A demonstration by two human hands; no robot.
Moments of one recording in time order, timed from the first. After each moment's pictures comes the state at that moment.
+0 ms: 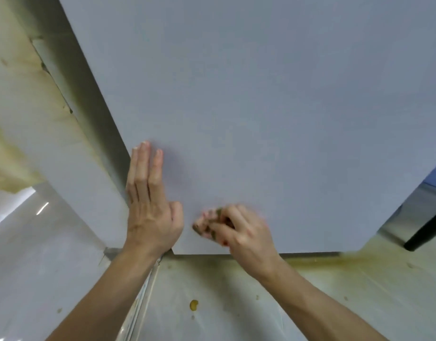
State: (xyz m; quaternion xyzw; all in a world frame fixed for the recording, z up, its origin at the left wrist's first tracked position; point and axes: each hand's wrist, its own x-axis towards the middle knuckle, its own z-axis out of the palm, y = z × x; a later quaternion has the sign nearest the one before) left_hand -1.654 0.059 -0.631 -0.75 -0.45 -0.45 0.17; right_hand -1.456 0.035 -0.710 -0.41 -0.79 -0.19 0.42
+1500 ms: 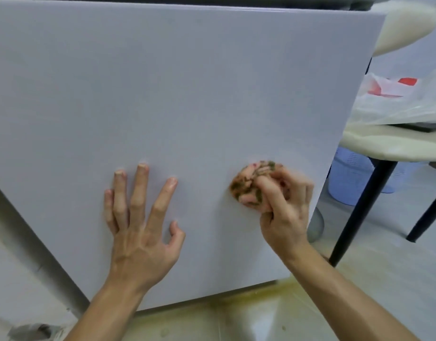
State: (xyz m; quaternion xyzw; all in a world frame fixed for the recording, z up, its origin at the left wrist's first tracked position) left_hand -1.533 0.059 -0.591 -0.76 -0.41 -0.45 0.24; right_hand -1.276 0.028 -0.590 -0.48 -0.59 -0.37 0.54
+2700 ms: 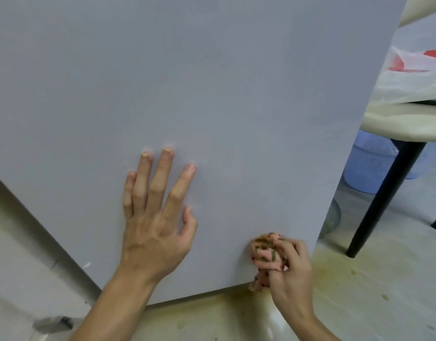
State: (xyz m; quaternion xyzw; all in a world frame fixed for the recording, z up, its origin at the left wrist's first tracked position) left_hand -1.533 0.059 -0.577 -0.79 -0.36 -0.43 0.25; right_hand -1.324 -0.029 -0.702 -0.66 -0.42 0.14 0.61
